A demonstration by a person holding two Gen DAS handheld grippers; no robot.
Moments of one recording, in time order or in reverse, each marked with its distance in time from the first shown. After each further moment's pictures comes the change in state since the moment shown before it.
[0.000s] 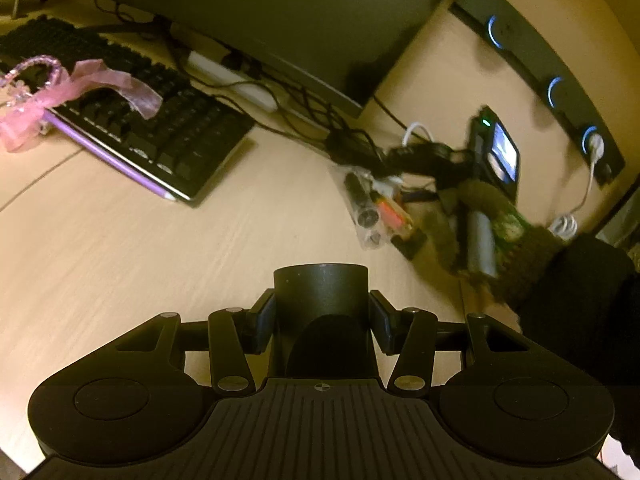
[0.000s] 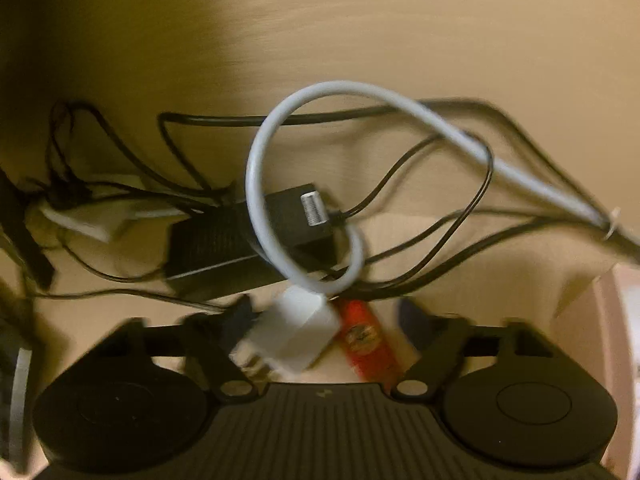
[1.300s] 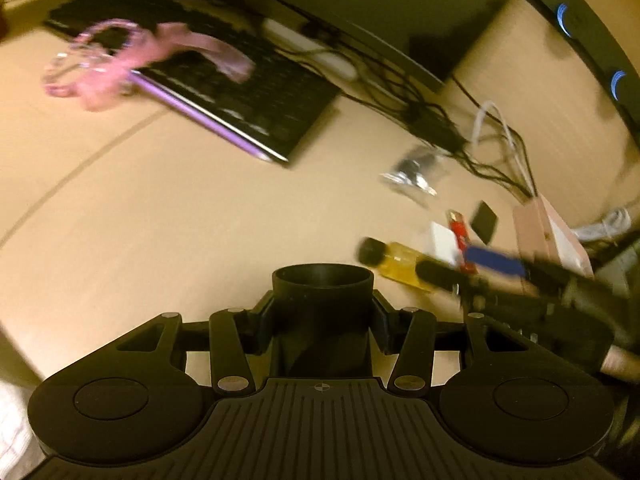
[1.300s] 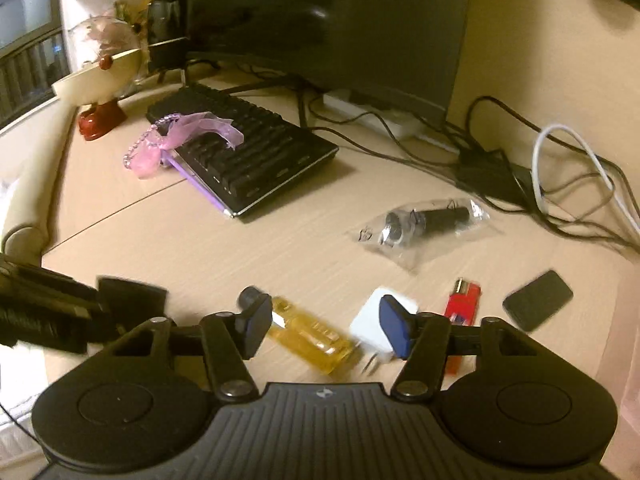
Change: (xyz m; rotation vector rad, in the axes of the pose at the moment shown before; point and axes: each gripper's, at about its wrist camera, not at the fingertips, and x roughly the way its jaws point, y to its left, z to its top) left arm -0.018 0.033 -0.002 -0.071 0.106 0.190; right arm -0.154 0.089 -0.180 -0.528 -0.070 0.292
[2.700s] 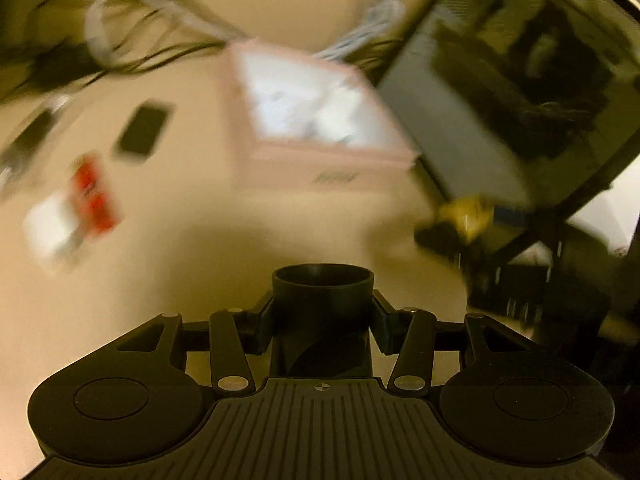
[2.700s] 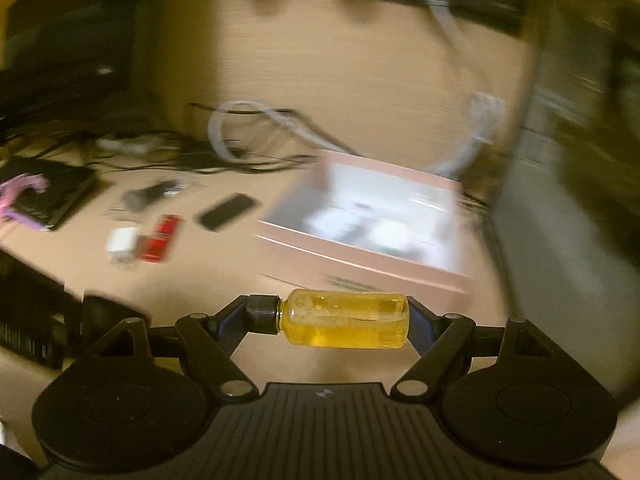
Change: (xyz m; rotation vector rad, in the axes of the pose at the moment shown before) left arm 0.055 -0.242 -0.041 0.638 0.346 -0.490; right arm -0.189 -0.112 -0.127 0.341 -0.075 -0.546
